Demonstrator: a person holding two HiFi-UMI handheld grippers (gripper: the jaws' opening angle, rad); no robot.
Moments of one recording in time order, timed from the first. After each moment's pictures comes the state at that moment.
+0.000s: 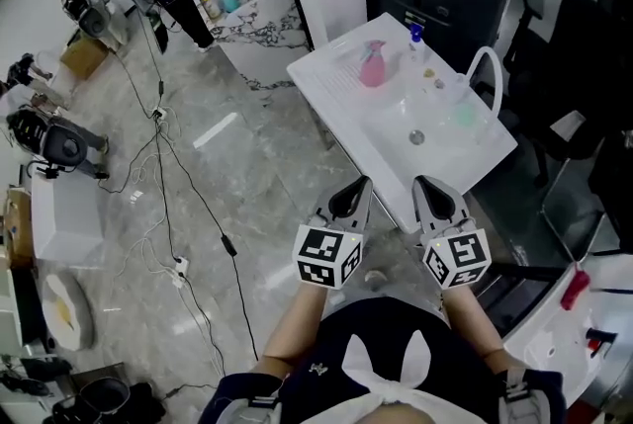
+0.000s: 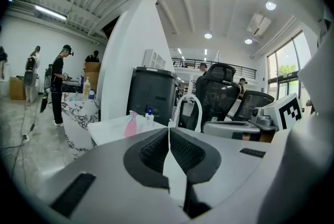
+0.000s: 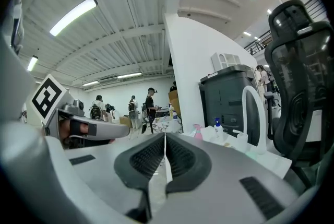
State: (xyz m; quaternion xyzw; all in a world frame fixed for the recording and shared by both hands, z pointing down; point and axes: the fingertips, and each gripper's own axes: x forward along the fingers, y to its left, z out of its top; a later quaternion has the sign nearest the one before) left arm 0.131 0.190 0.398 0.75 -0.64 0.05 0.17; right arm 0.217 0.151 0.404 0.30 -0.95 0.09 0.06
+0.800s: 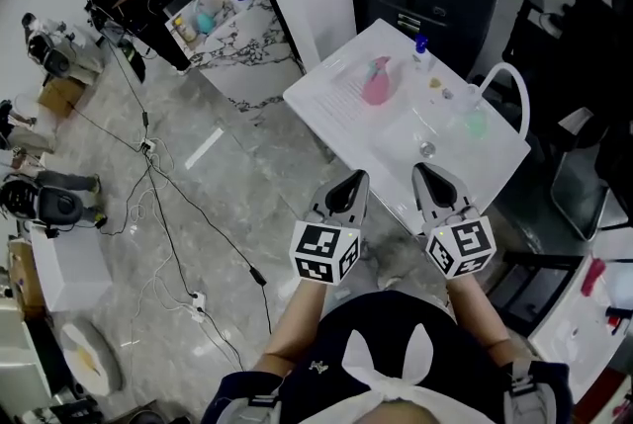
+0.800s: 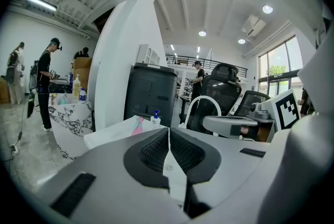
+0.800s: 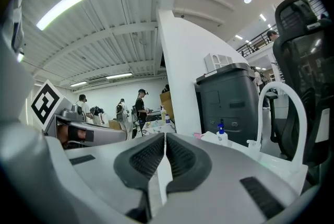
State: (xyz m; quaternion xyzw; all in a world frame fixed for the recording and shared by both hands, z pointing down) left arm 0.027 0.107 0.397 0.78 -0.60 0.06 0.18; right arm 0.119 0.071 0.393 0.35 -0.93 0.10 0.05
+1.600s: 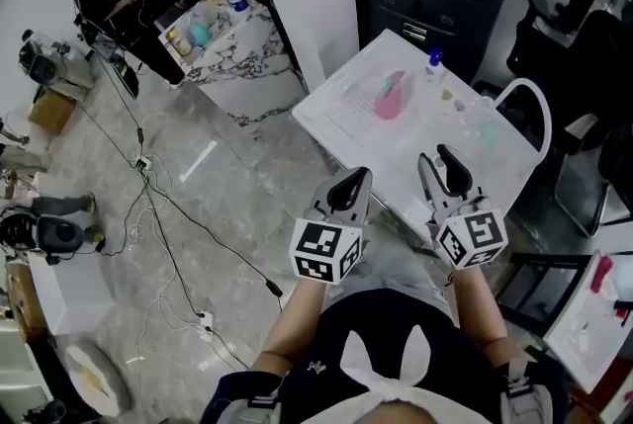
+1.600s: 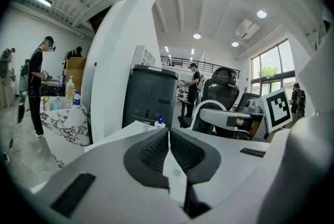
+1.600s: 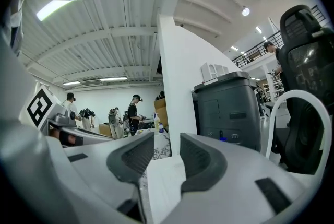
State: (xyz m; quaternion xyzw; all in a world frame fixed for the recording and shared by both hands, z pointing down) left arm -0.037 0.067 0.393 0.81 -0.56 0.06 0.16; right arm 0.068 0.017 0.374 0.39 -0.92 0.07 0.02
